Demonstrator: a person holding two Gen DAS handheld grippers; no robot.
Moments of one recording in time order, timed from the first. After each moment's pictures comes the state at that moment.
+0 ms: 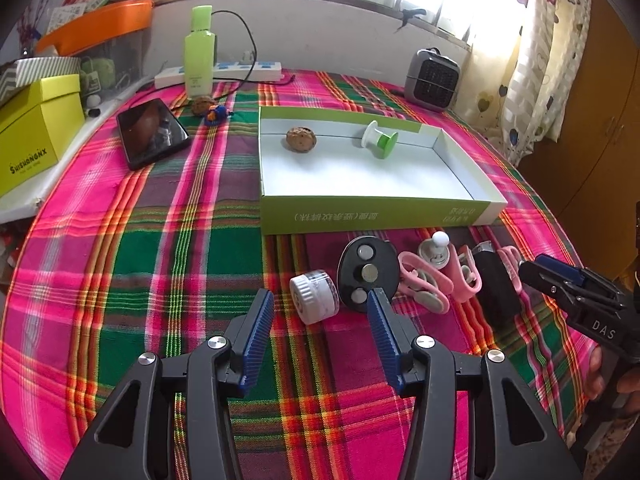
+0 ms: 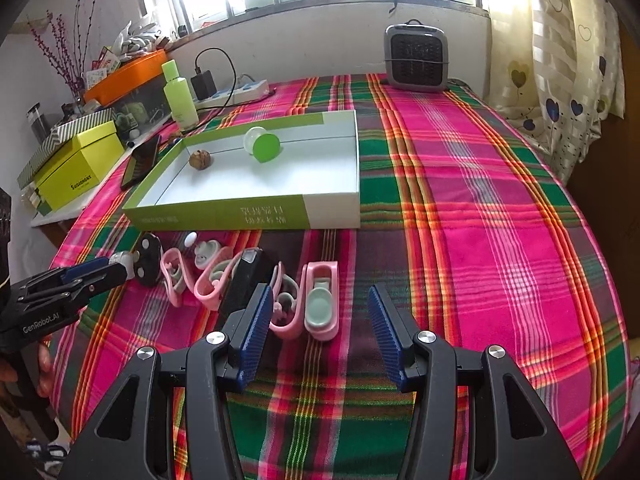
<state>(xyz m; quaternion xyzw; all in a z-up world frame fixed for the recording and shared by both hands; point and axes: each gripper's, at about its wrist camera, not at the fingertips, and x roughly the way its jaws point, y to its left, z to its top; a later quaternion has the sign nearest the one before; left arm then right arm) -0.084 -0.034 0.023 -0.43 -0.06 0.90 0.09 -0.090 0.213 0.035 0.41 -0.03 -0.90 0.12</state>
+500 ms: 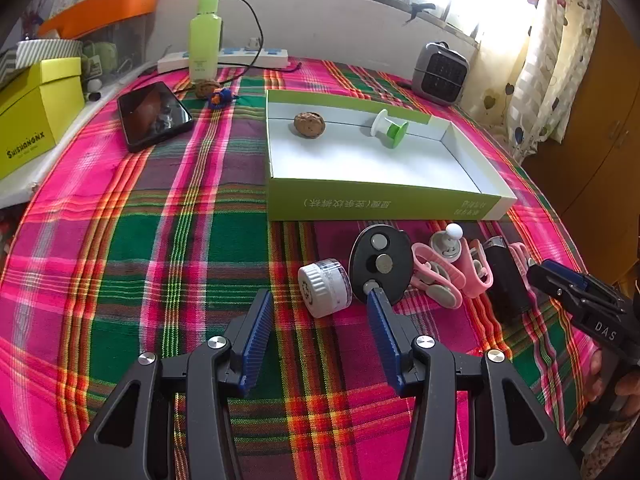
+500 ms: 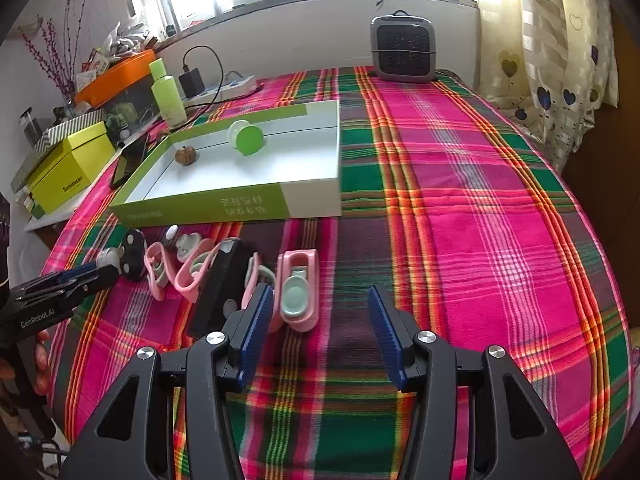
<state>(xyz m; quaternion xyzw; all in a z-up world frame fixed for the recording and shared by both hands) -0.088 -0.038 0.013 -0.44 -0.07 0.89 0.08 -0.091 0.226 0.029 0.42 -0.03 -0.90 0.10</state>
